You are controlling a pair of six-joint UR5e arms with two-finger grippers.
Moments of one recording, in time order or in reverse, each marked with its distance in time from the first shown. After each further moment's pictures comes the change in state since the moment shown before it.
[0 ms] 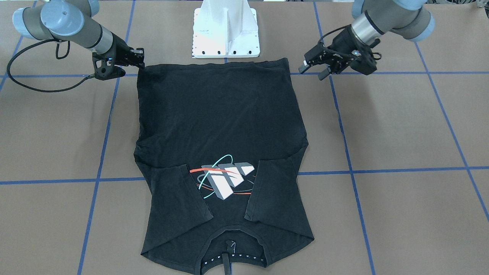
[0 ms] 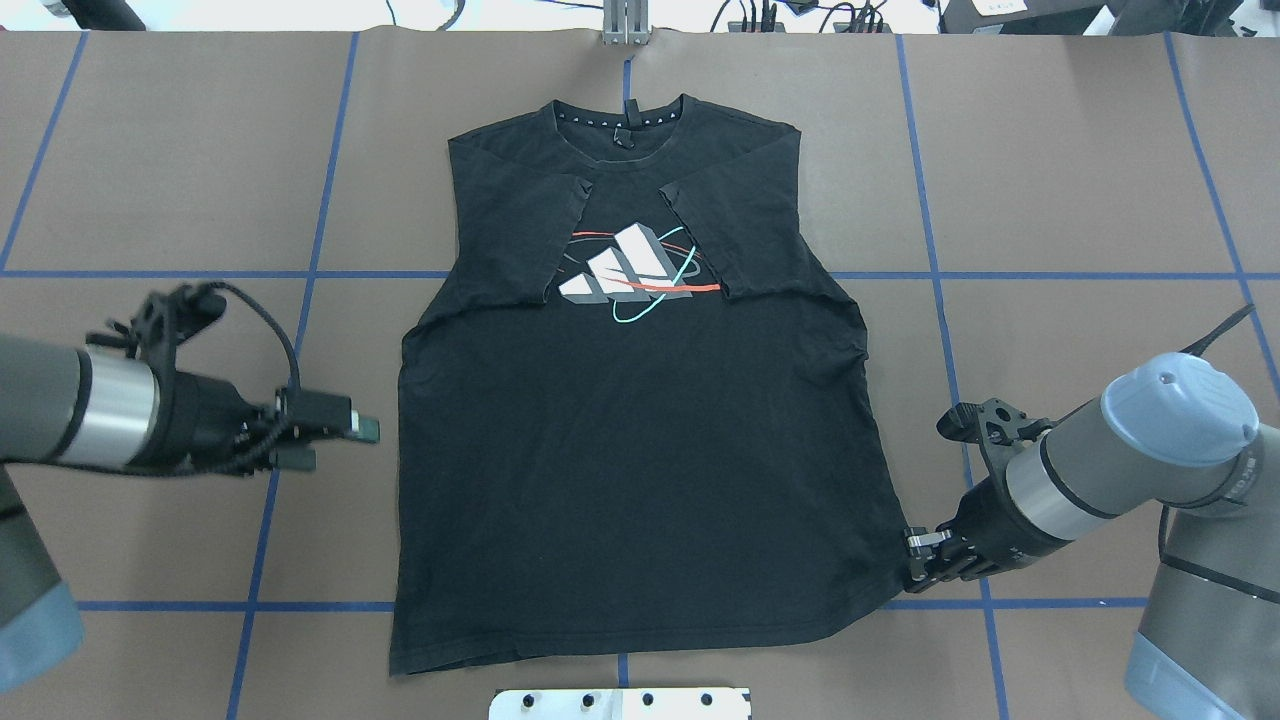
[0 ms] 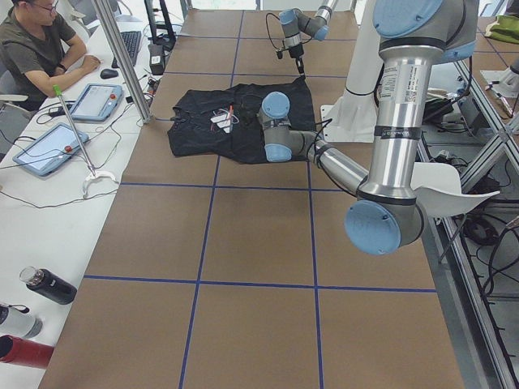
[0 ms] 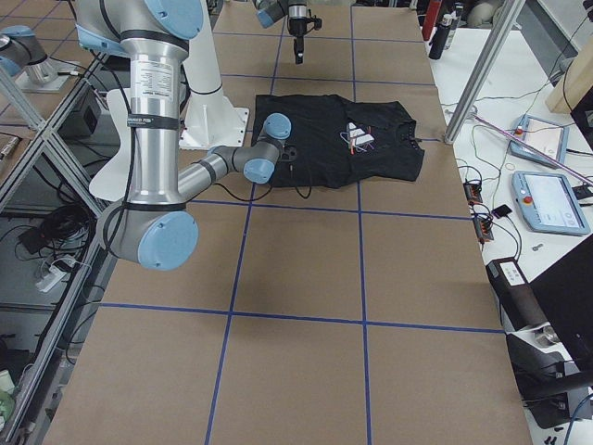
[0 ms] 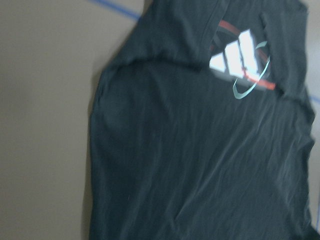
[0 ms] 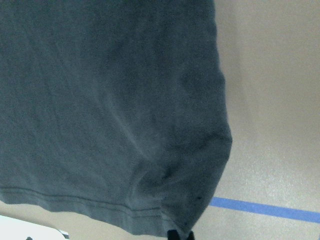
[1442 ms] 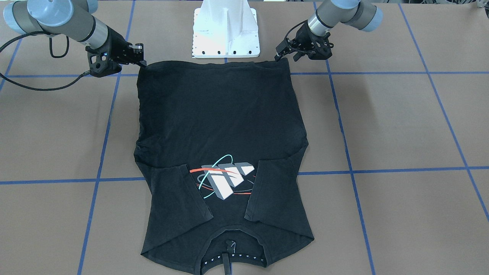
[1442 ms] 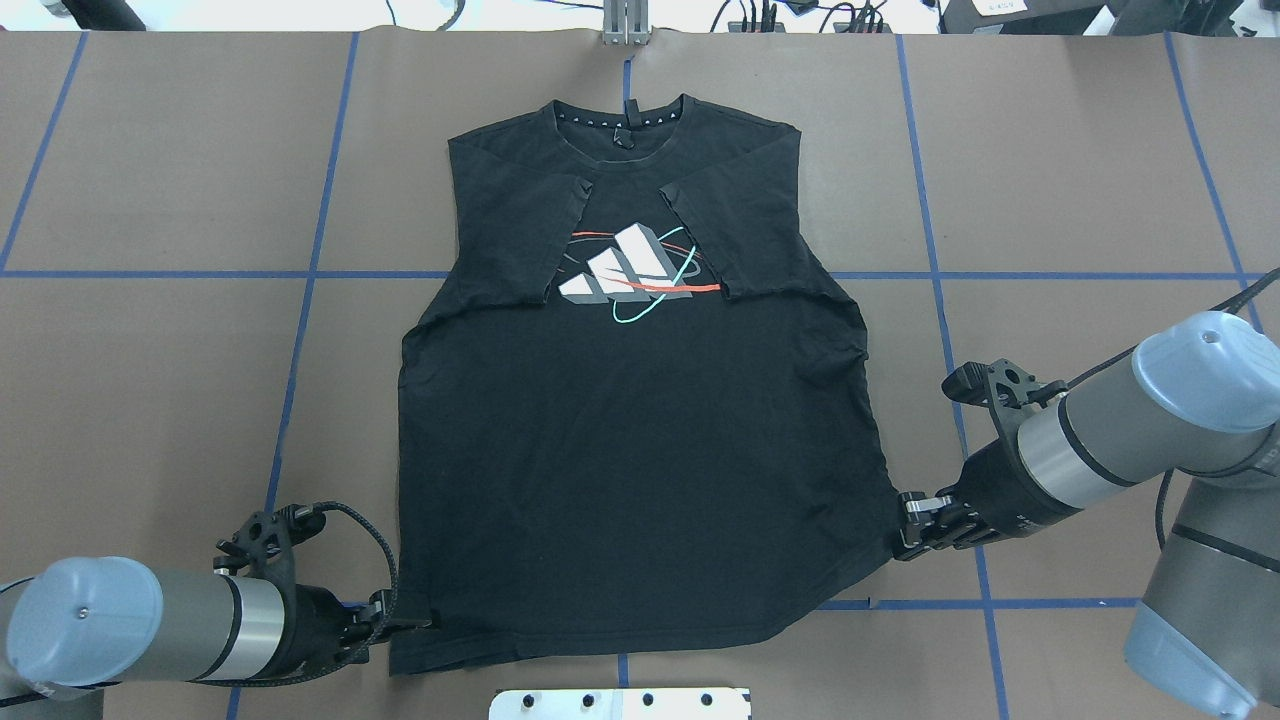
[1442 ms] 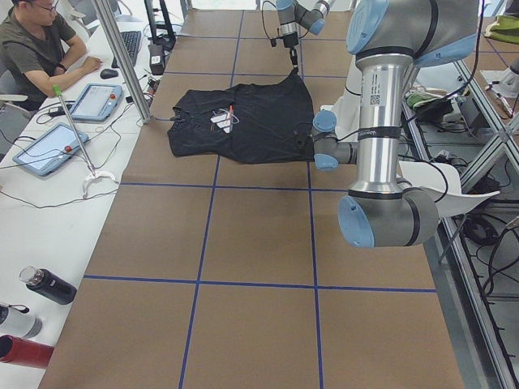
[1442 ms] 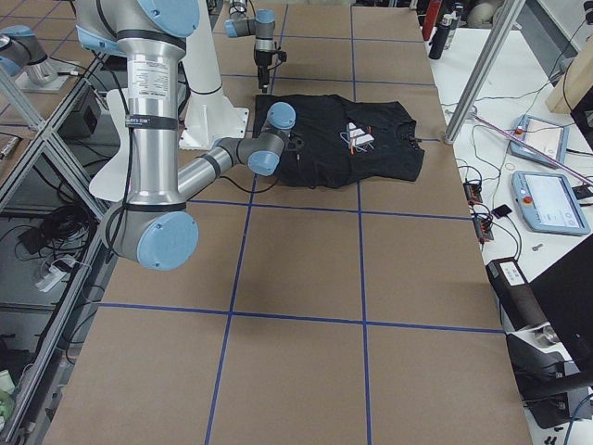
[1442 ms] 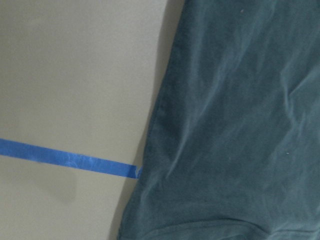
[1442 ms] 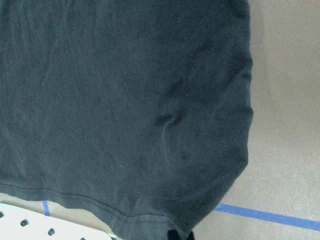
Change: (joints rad) left arm 0.367 0.012 0.044 0.075 0.279 -0.202; right arm 0.049 0.025 0.034 0.001 0.017 0.001
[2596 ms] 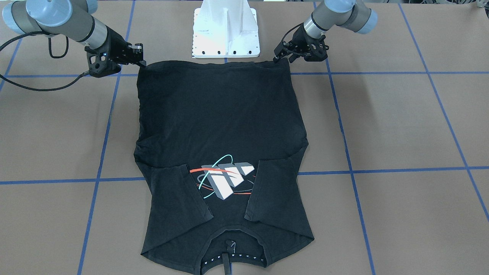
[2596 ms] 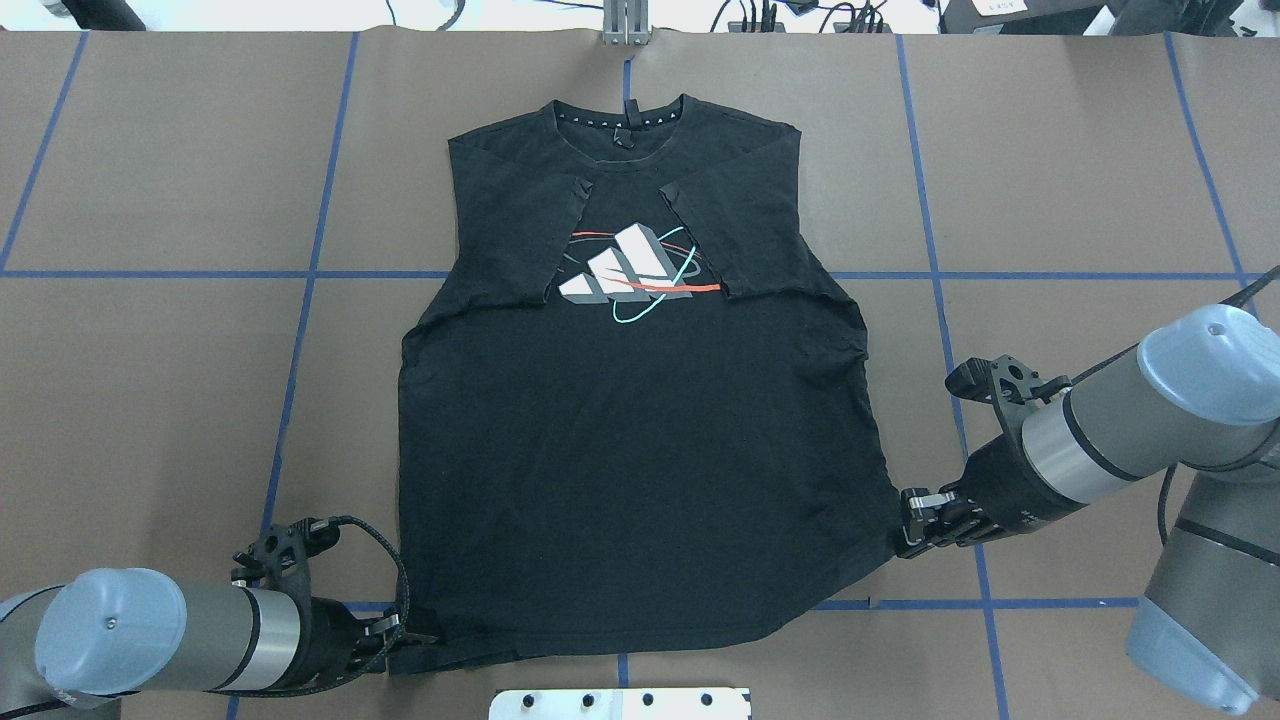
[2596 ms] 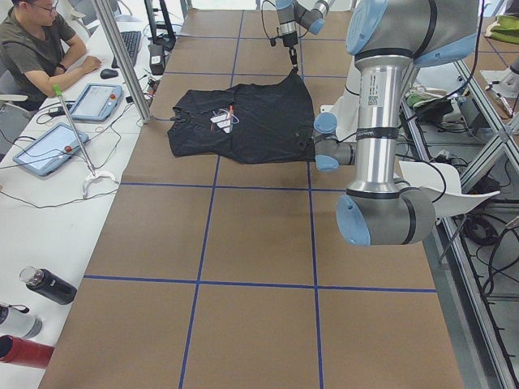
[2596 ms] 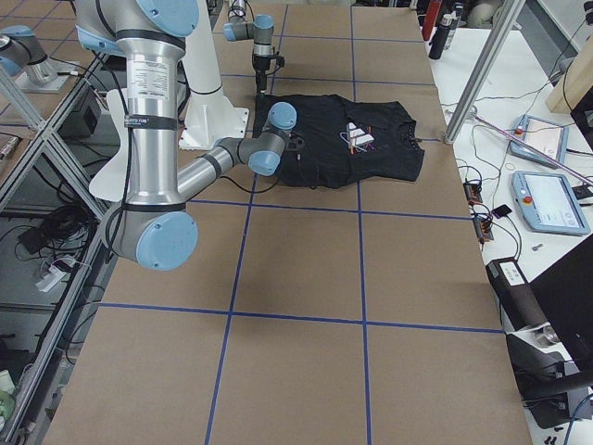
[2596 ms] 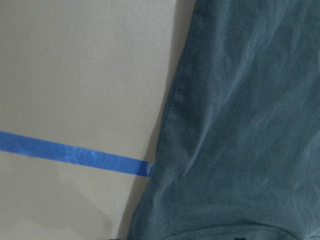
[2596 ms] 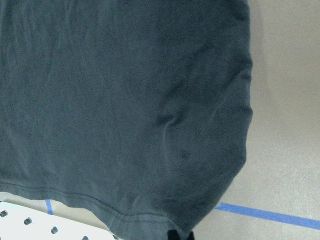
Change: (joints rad) left arm 0.022 -0.016 0.024 0.001 0.001 0.000; right arm 0.015 0.000 -0.001 0.000 0.024 -0.001
